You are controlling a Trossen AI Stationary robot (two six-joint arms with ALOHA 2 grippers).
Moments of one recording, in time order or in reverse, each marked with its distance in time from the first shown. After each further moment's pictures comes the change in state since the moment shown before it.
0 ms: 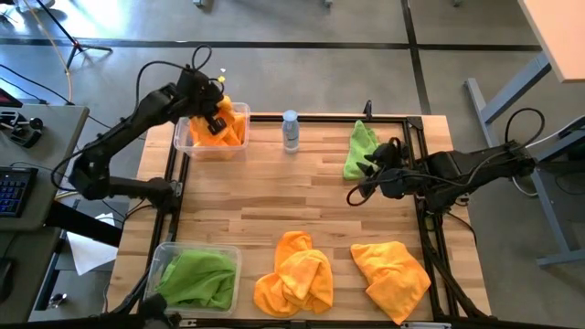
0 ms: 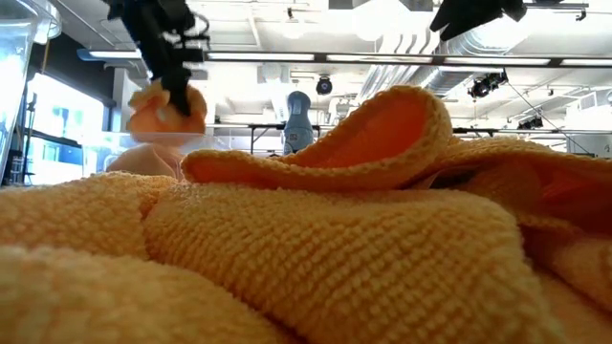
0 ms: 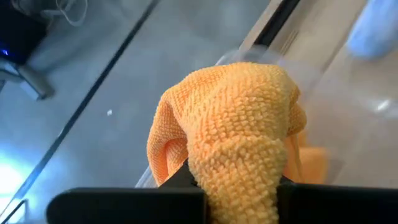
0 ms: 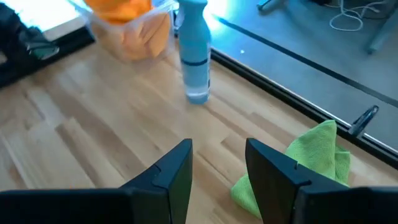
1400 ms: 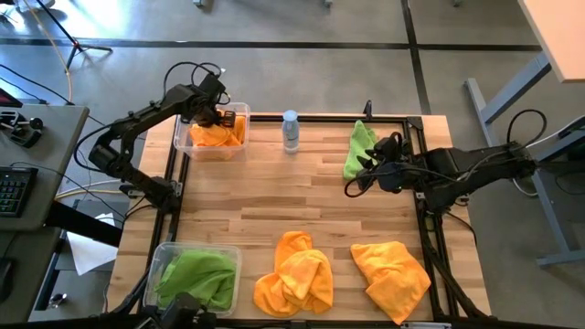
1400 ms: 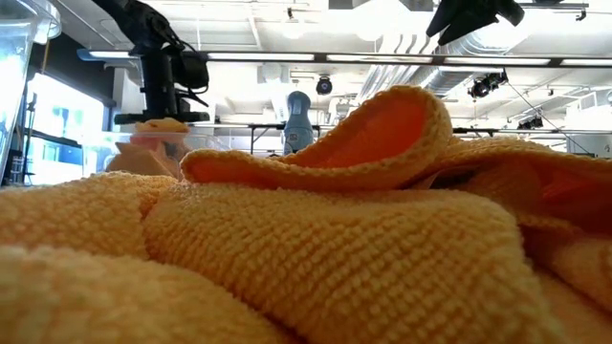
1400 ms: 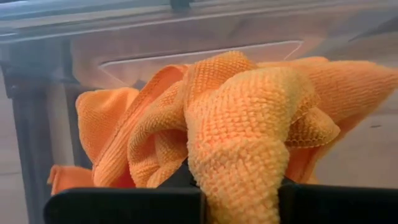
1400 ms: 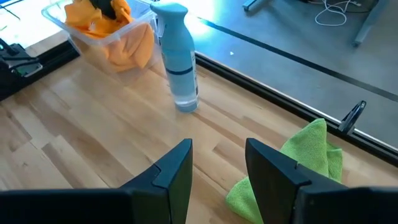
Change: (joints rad) left arm 0.062 0.254 -0.005 -0.153 -0.031 -0.920; right arm -0.058 0.001 0.000 0.011 0.006 0.017
